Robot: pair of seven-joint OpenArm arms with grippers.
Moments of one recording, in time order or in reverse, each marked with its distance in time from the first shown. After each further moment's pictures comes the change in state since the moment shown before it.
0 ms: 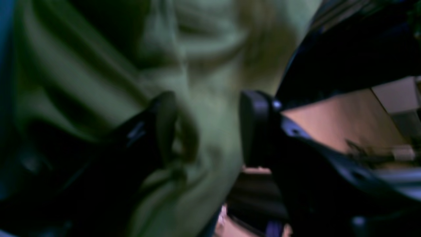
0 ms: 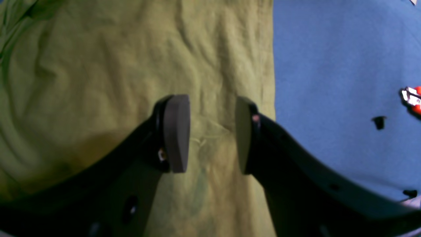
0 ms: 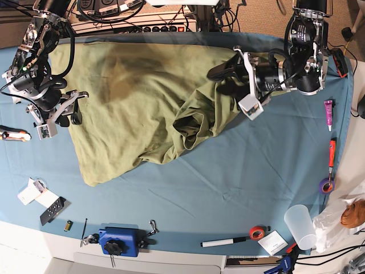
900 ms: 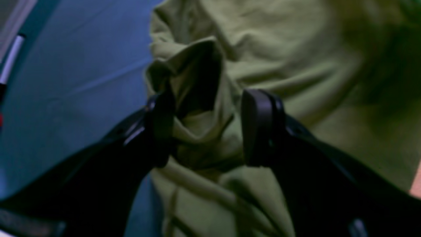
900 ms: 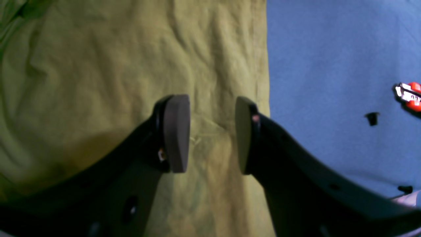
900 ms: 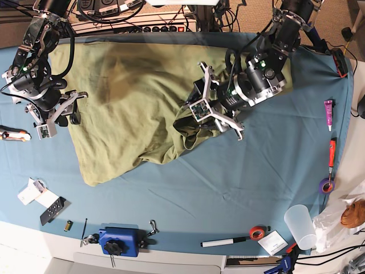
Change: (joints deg) left arm -8.1 2.1 22.5 4.7 58.2 9.6 -26.6; right arm 0.0 0.0 0.0 0.0 -1.2 -0.6 0.0
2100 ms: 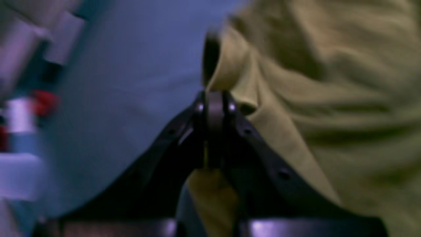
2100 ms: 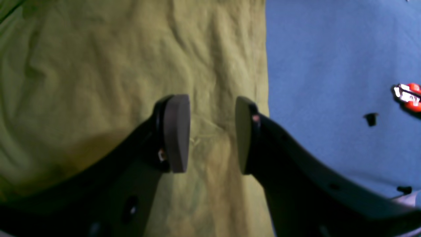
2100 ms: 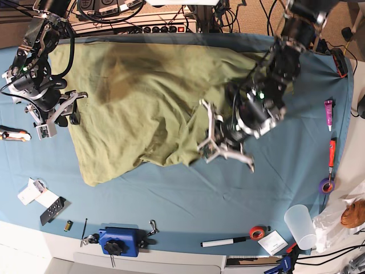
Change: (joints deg) left arm -12.7 0.0 0.1 -8.4 1.4 8.2 0.8; right arm 0.0 0.0 0.0 0.0 -0.2 0.0 0.4
